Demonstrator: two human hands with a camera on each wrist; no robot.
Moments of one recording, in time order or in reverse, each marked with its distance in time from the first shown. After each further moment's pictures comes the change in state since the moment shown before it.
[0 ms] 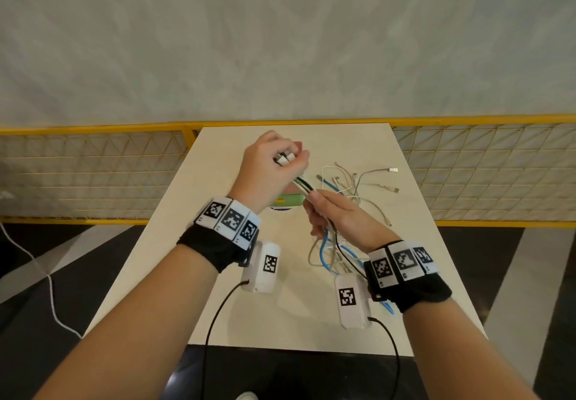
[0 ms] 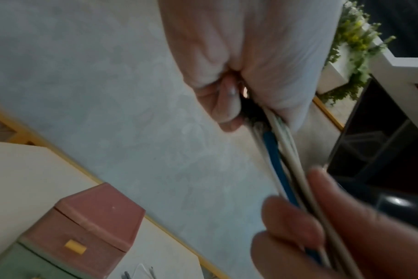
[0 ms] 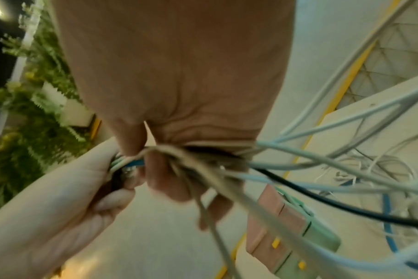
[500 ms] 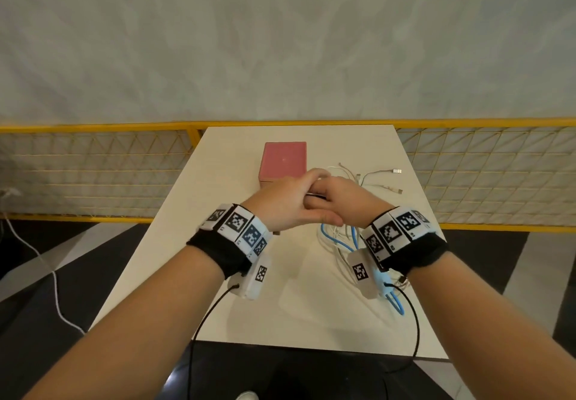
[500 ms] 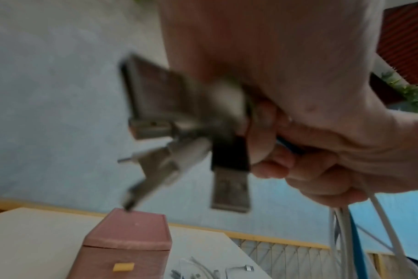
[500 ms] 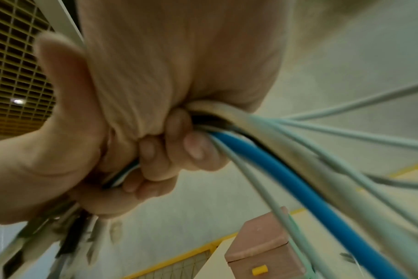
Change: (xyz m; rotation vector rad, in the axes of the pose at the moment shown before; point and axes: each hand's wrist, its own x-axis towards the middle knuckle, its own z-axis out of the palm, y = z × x) left_hand -0.022 -0.001 0.003 0.242 -0.671 -0.036; right_hand 0.020 -0.024 -0.019 -0.817 -0.094 -0.093
